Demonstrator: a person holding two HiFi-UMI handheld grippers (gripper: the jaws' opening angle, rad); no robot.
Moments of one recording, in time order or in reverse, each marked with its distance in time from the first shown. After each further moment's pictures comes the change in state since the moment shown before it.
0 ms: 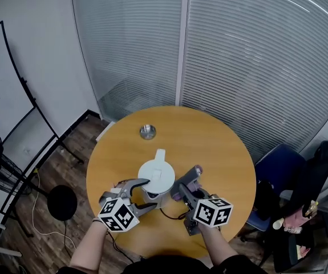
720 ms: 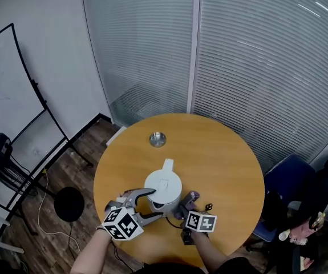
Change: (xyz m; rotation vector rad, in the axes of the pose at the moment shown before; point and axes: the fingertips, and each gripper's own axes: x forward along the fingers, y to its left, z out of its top) left arm -0.001 -0.001 0.003 -0.049 -0.010 0.011; right arm 0.044 -0.087 -0.145 0.150 0.265 -0.194
